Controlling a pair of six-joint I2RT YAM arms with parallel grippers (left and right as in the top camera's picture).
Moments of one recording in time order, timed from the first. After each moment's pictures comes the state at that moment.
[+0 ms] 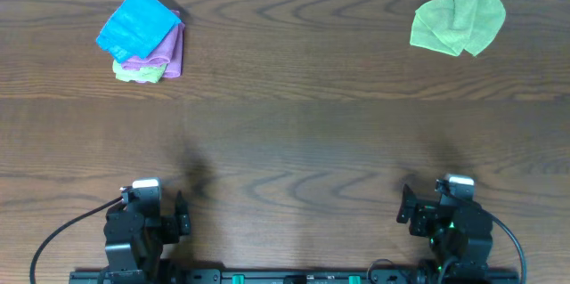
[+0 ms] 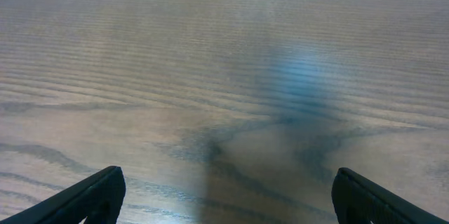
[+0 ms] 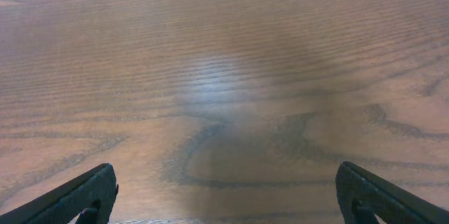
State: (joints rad) left arm 0.05 0.01 0.29 -0.95 -0.06 0.03; right arm -0.06 0.02 0.20 -0.83 0.03 0.08
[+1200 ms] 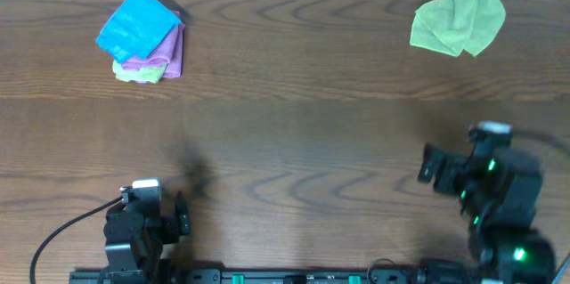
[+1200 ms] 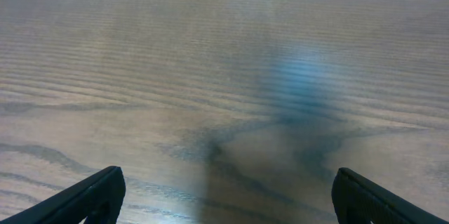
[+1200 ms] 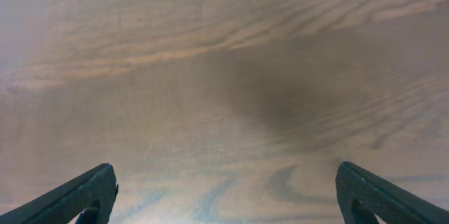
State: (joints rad) left arm 0.05 0.01 0.29 -0.95 -0.06 0.03; right arm -0.11 0.71 0.78 -0.81 0.00 0.13
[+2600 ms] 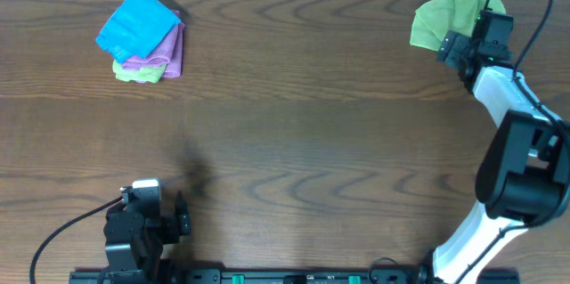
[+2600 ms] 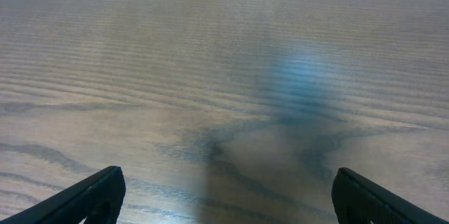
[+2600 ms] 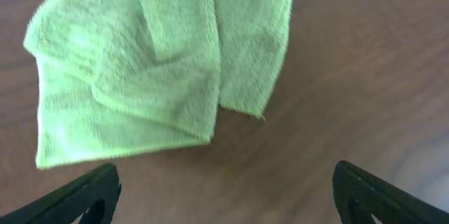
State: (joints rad) left arm 0.05 0.01 0.29 -0.95 -0.06 0.03; right arm -0.22 2.03 1.33 -0.08 0.19 0.17
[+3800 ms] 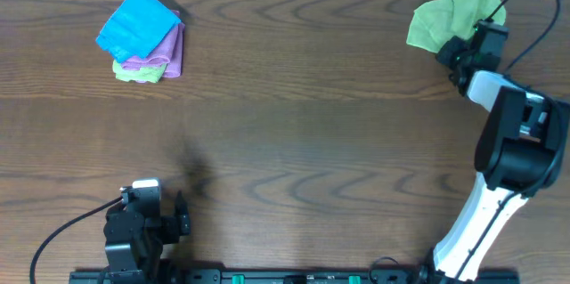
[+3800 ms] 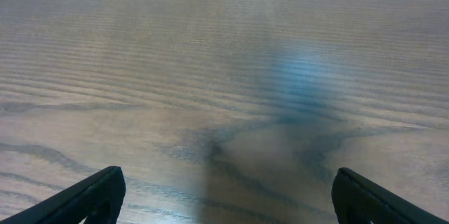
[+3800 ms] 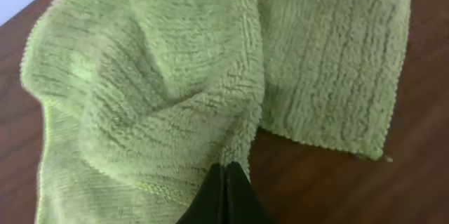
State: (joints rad) left arm 0.05 0.01 0.29 -0.95 -0.06 0.03; right arm -0.26 2.22 1.37 0.10 -0.07 0.40
